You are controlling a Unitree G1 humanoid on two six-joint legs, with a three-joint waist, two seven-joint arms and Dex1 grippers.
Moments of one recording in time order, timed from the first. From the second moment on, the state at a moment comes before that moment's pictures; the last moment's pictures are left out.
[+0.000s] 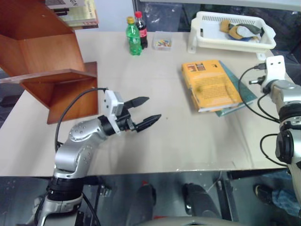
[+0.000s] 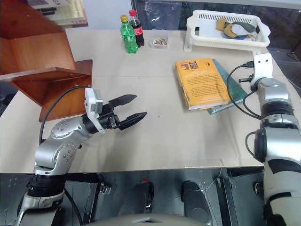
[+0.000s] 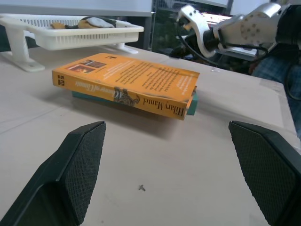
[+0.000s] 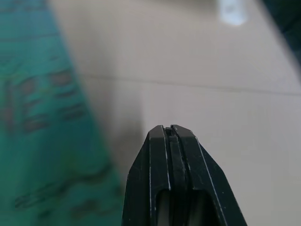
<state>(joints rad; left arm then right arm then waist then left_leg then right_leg) -0.23 0.54 0.09 -0.32 -0.59 0.42 -0.85 -1.14 -0.60 -0.10 1.27 0.03 0.28 0.31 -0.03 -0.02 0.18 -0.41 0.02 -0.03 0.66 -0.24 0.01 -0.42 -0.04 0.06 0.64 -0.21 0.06</state>
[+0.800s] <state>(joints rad) -0.19 0.56 0.12 -0.35 -0.62 0.45 -0.81 -1.10 -0.56 -0.10 1.29 -0.02 0.19 0.57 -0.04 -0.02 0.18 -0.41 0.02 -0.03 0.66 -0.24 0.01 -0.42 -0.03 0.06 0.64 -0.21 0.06</state>
